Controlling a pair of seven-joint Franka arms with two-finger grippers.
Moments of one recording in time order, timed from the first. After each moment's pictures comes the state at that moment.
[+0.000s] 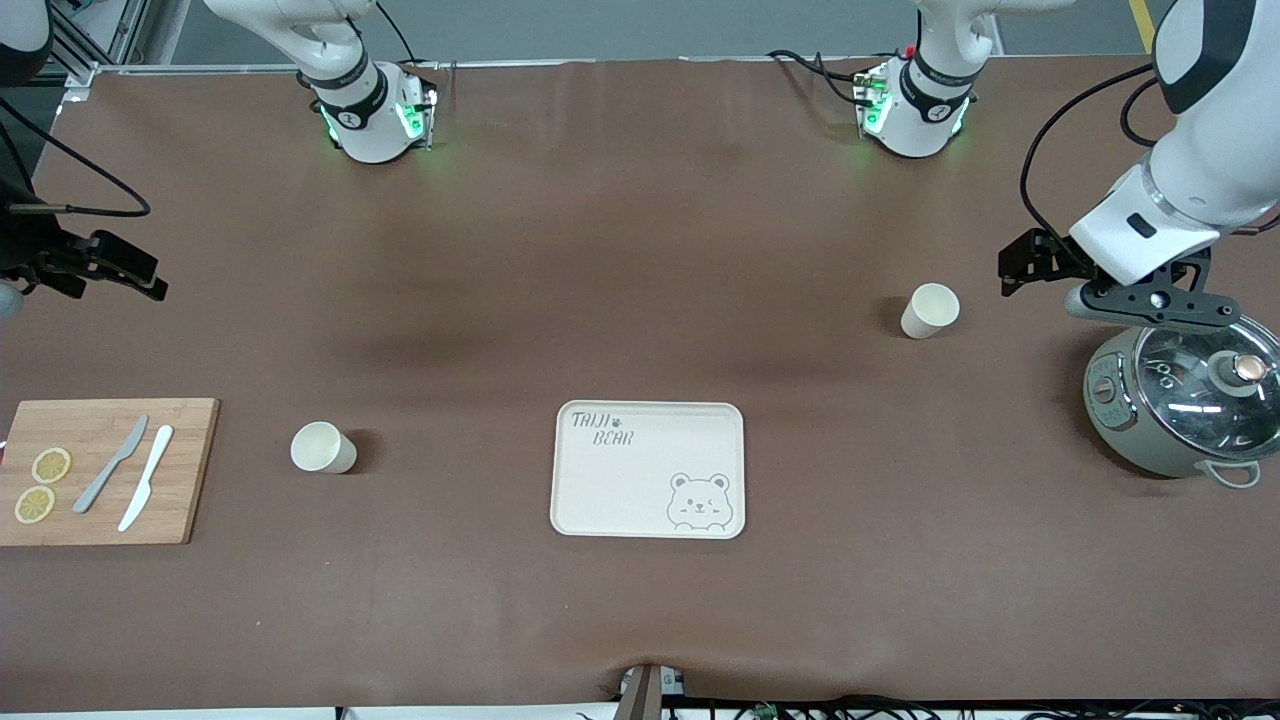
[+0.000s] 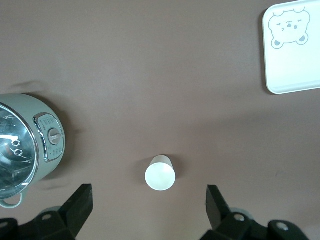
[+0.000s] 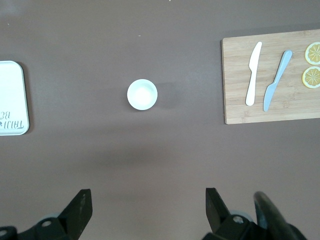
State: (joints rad) left arm -0.08 0.02 -0.09 -1.68 0.02 1.68 0.02; right arm 0.00 -0.02 -0.06 -1.67 0.04 1.66 -0.01
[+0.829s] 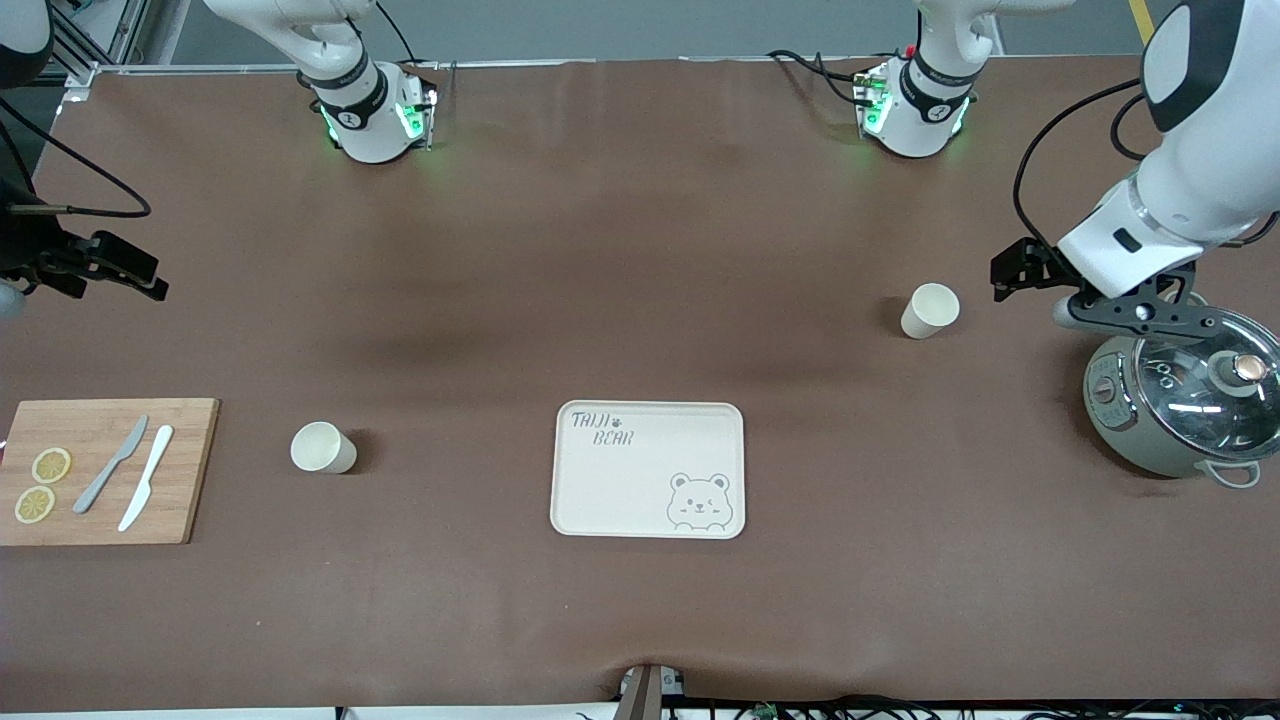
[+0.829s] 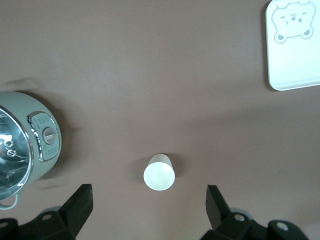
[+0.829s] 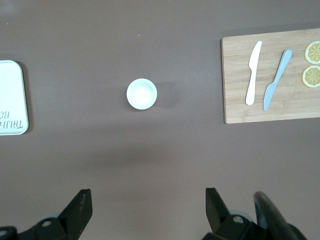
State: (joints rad) left arm -0.08 0.04 -0.10 -1.71 0.02 1.70 0.02; right arm 0.00 -0.02 -0.06 -1.67 0.04 1.66 -0.01
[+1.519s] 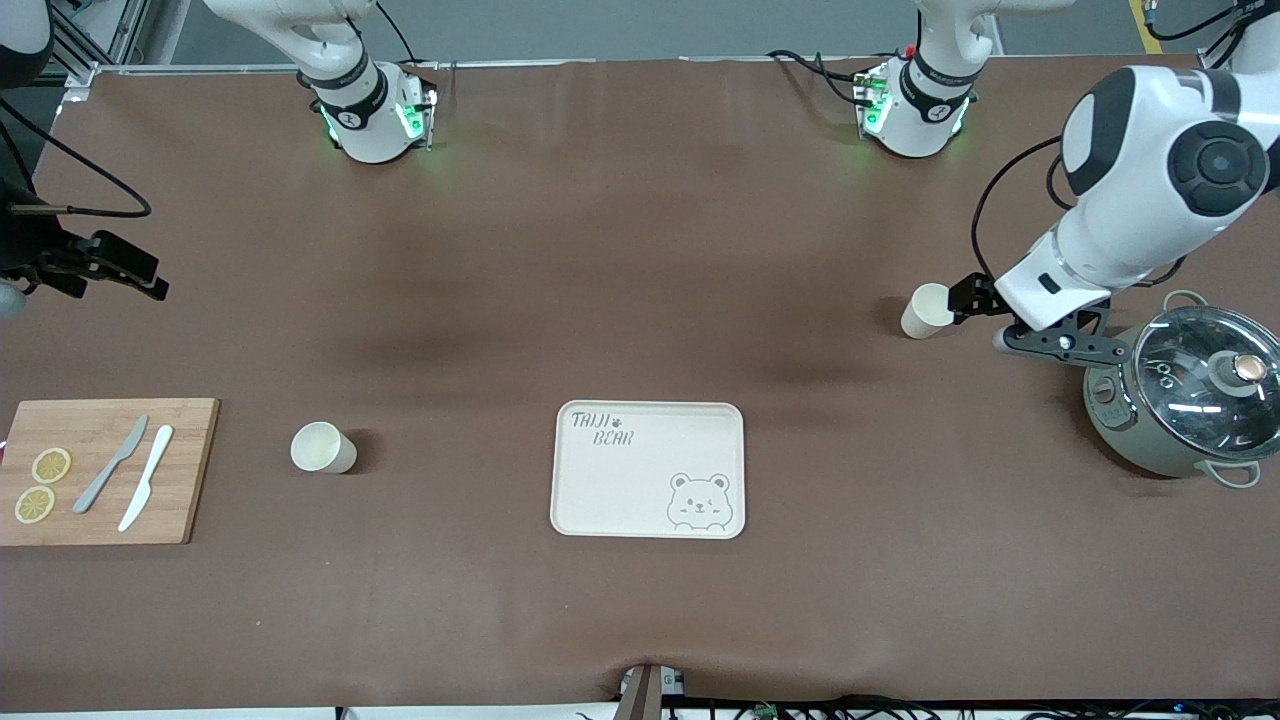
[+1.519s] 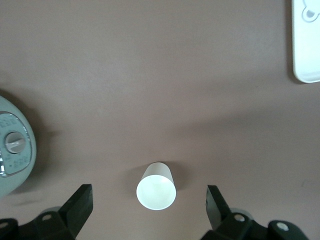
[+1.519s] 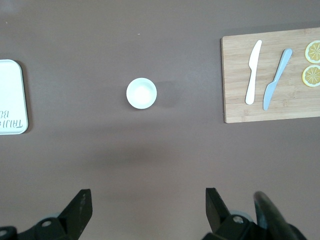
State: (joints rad) left arm -0.08 0.01 -0.10 -2.01 0.02 1.98 0.02; right arm 0.00 -0.02 -0.06 -1.67 0.04 1.66 -0.01
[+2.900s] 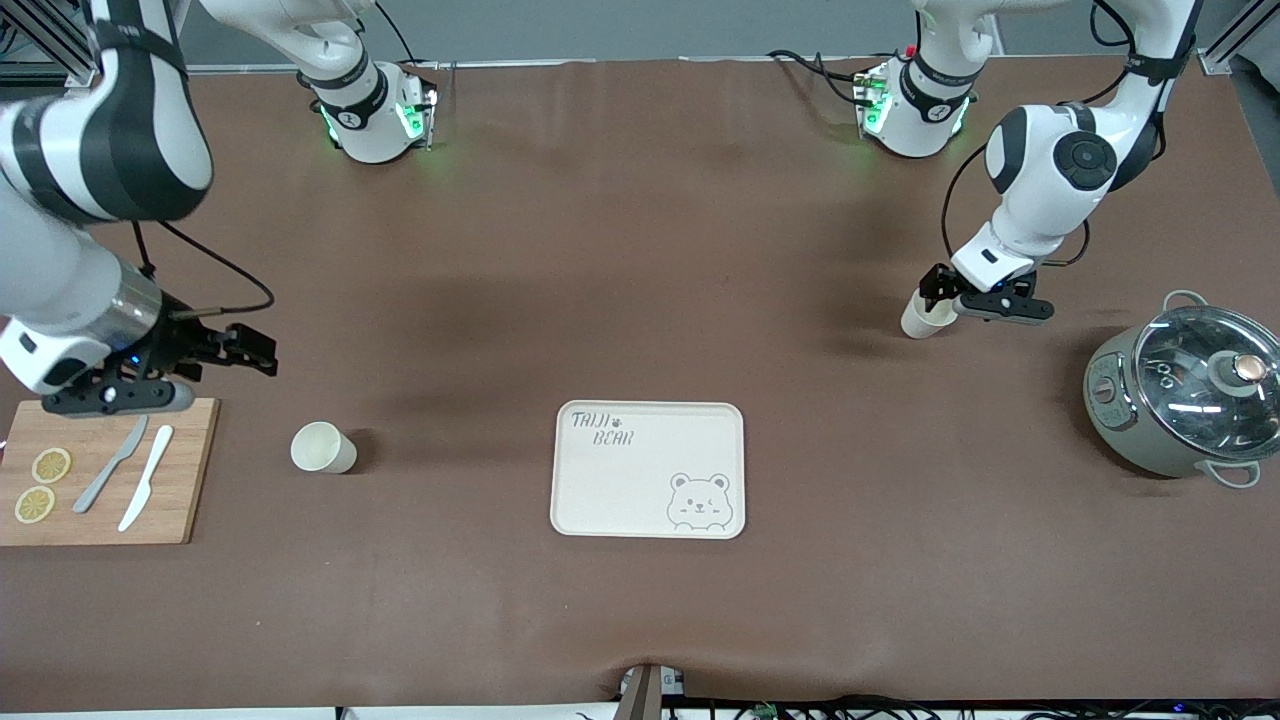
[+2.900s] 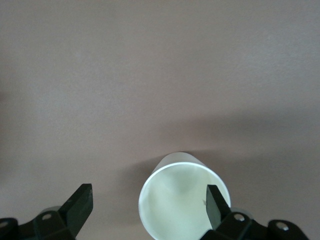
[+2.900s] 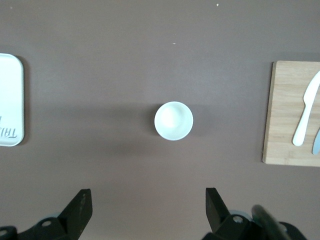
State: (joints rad) left arm 0.03 -0.05 -0.09 -2.68 0.02 2.74 0.10; right arm 0.11 0.19 -0.06 -1.69 0.03 1.88 -0.01
